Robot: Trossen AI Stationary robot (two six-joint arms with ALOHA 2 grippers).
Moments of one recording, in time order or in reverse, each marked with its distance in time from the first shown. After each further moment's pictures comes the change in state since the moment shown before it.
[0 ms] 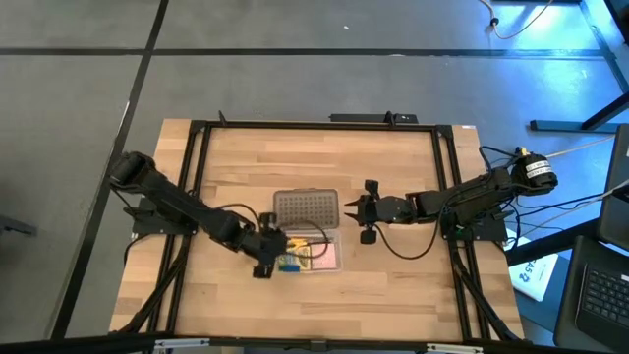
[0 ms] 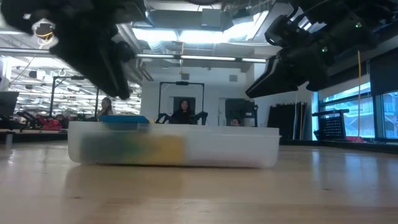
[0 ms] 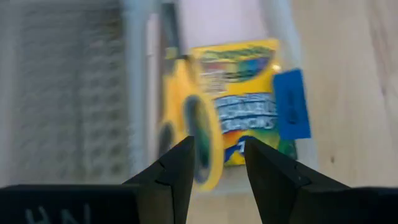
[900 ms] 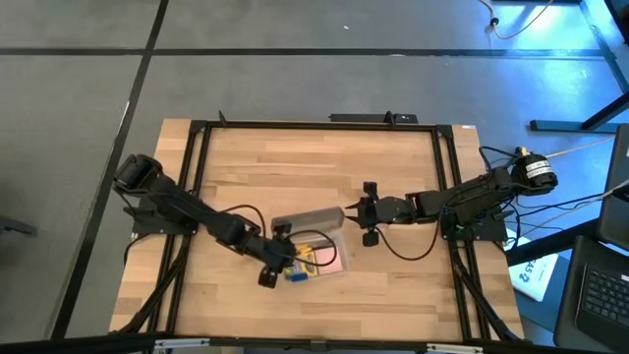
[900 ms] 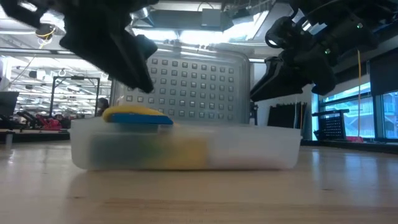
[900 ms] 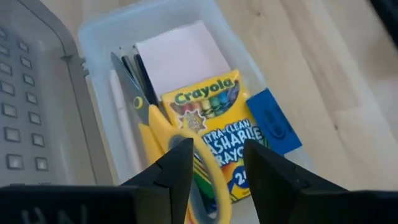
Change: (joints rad) left arm 0.008 0.048 -0.001 0.220 0.081 0.174; right arm 0.004 0.000 0.000 -0.030 -0.042 -0.046
